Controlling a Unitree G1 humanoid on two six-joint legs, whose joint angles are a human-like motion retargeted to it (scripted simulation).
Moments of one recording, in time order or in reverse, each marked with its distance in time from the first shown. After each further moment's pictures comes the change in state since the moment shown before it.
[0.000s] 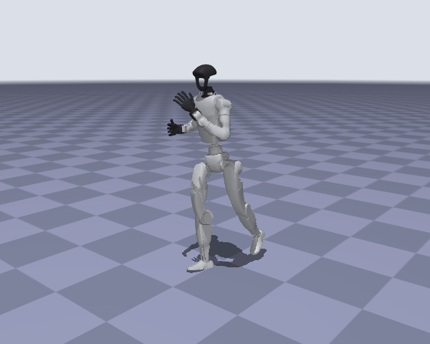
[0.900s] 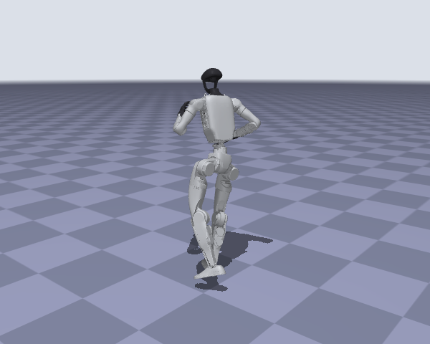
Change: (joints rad) left arm 0.049 0.297 0.083 0.081 -0.171 0.021 0.022; right arm -0.060 -0.143 -0.054 0.185 0.042 0.127 0.066; waist 0.012 -0.026 0.029; left_leg -0.312 0.169 0.155 0.070 0.040 -0.120; right_leg 0.032 0.091 -0.109 0.053 -0.190 -0.110
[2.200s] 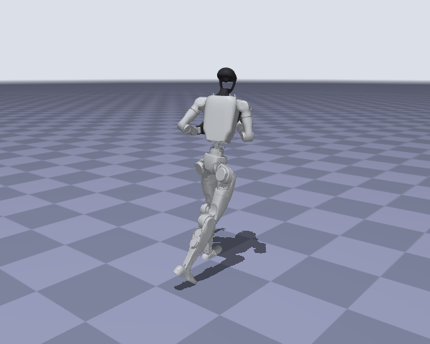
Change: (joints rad) left arm 0.596 -0.119 0.206 0.188 -0.281 -0.076 -0.114; right arm -0.465 0.424 0.385 -0.201 0.059 -0.132 -0.032; waist 0.716 0.068 0.118; left_leg -0.220 -0.095 -0.080 -0.283 -0.176 0.118; right_leg 0.494 -0.022 0.466 0.047 0.362 0.062
